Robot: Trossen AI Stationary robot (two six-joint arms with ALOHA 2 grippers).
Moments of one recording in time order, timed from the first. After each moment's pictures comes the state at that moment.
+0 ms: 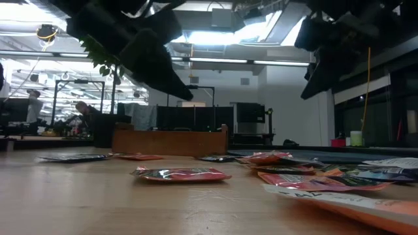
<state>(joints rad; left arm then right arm) -0.16 1.52 0.74 0.14 -0.29 -0.09 0.01 1.13 0.65 -0.38 -0.04 0.23</state>
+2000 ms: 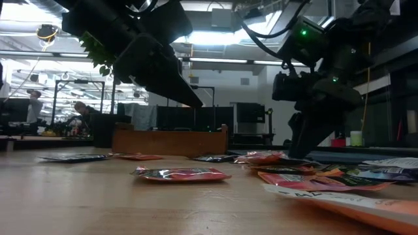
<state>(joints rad) -0.26 1.64 0.82 0.14 -0.37 -0.02 0.04 1.60 0.65 -0.13 -0.08 0.26</state>
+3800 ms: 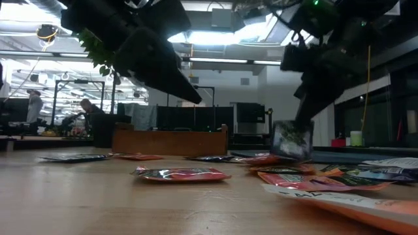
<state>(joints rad) -0.26 1.60 0.82 0.10 -0.37 -0.03 0.04 1.34 0.69 -0.32 0.04 0.20</state>
